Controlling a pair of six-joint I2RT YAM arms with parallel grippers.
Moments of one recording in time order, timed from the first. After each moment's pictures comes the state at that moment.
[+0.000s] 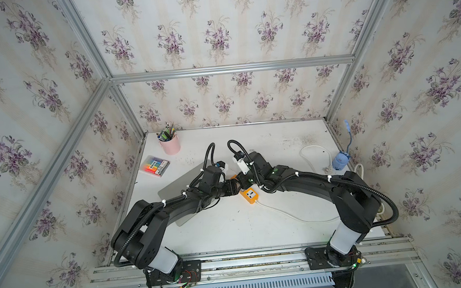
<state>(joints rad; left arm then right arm) -0.57 1.57 0.71 0.15 0.31 -0.62 0.80 1.72 1.11 -0.17 -0.07 0.20</state>
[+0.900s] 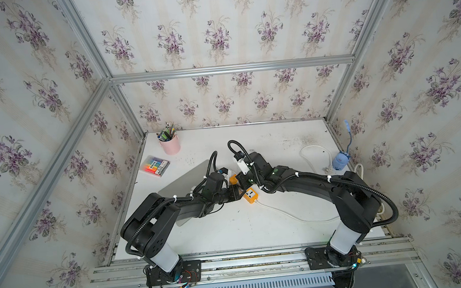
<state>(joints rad) -0.60 1.64 0.61 0.39 0.37 -0.75 0.81 1.72 1.10 -0.15 -0.06 0.20</state>
